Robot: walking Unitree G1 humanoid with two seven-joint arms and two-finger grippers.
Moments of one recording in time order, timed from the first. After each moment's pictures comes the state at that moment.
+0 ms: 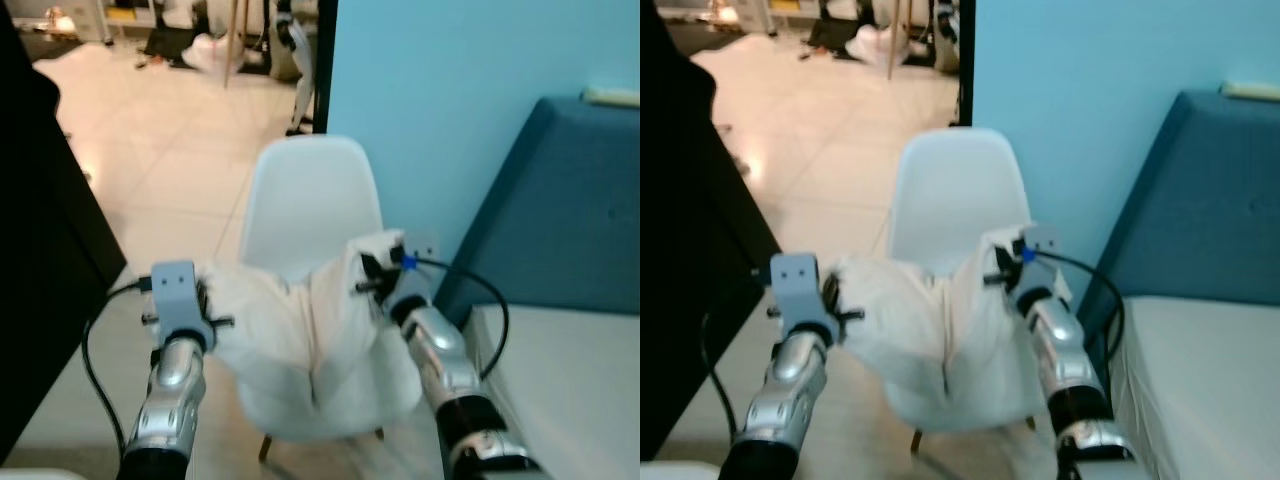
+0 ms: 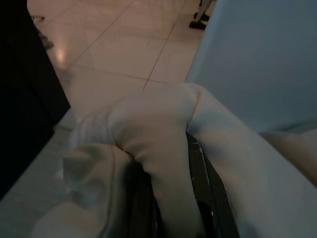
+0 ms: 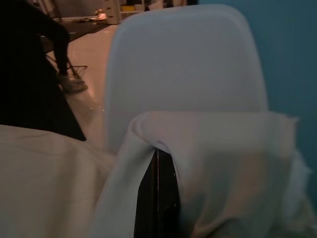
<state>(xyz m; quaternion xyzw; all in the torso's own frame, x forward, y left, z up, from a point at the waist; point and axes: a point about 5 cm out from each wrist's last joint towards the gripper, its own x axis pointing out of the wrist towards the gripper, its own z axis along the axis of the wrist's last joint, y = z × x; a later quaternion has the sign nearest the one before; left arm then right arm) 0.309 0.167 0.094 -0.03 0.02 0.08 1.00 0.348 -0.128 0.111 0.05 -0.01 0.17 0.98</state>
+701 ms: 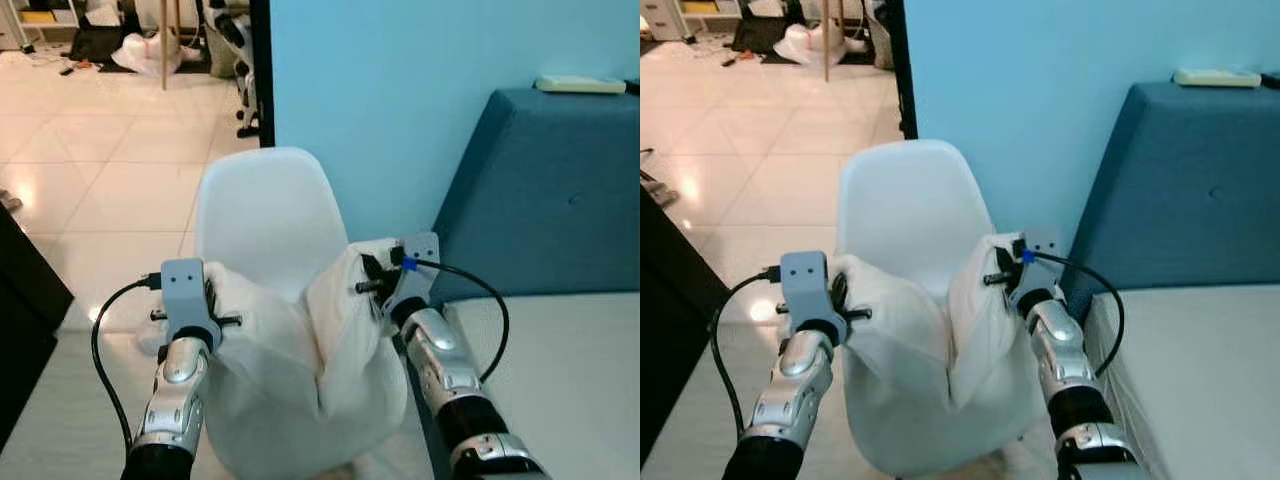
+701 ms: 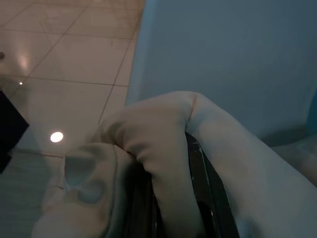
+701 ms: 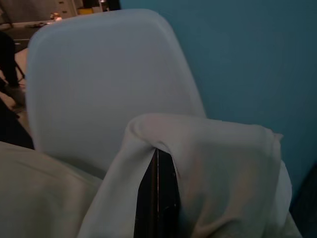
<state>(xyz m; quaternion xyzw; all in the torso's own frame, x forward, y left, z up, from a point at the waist) 0.309 0.161 0.094 -0.03 0.02 0.07 1.00 0.346 -0.136 0.110 0.04 -0.01 0.15 0.99</state>
